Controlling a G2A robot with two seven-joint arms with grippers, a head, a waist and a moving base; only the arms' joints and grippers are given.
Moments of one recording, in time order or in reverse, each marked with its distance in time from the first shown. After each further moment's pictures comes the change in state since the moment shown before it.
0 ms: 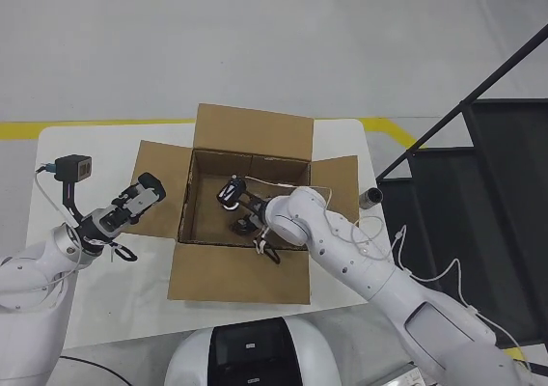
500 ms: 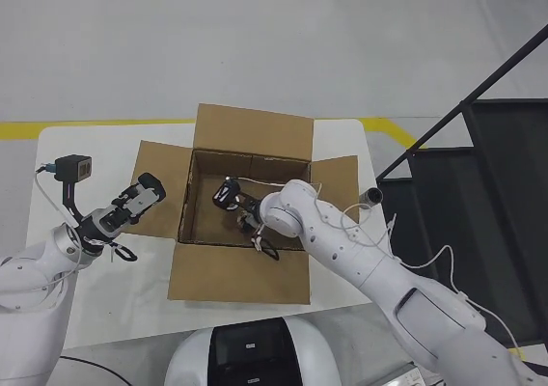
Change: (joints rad) left arm 0.000 0.000 0.000 0.000 0.000 0.000 0.000; right arm 0.080 -0.048 -0.046 0.152 0.087 -0.065 0.010
